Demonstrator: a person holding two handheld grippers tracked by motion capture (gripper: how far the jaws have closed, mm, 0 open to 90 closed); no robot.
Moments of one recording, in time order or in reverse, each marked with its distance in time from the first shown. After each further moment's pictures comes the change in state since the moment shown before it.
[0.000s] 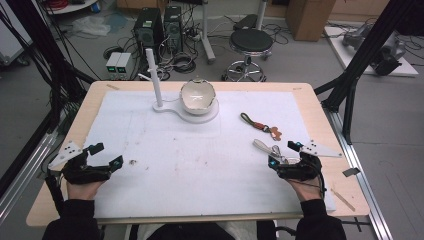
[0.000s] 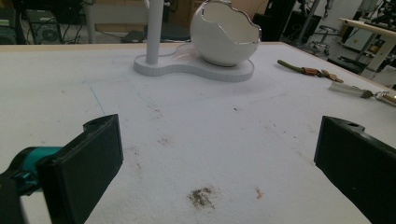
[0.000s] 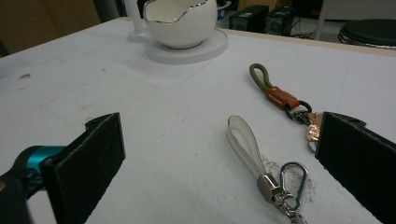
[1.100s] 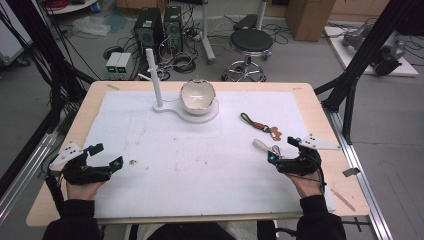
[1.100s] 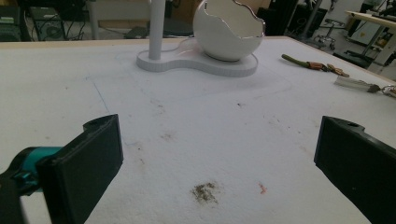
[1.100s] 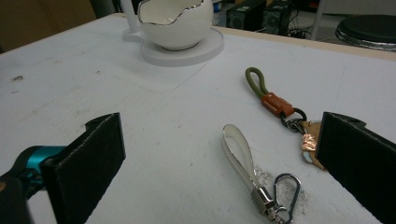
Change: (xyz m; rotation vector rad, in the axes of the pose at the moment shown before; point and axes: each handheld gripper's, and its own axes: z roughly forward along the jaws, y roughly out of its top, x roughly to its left) left arm -0.001 -0.001 -0.001 0.019 0.015 0.007; right arm -0.003 0.020 0.005 0.037 -0.015 0.001
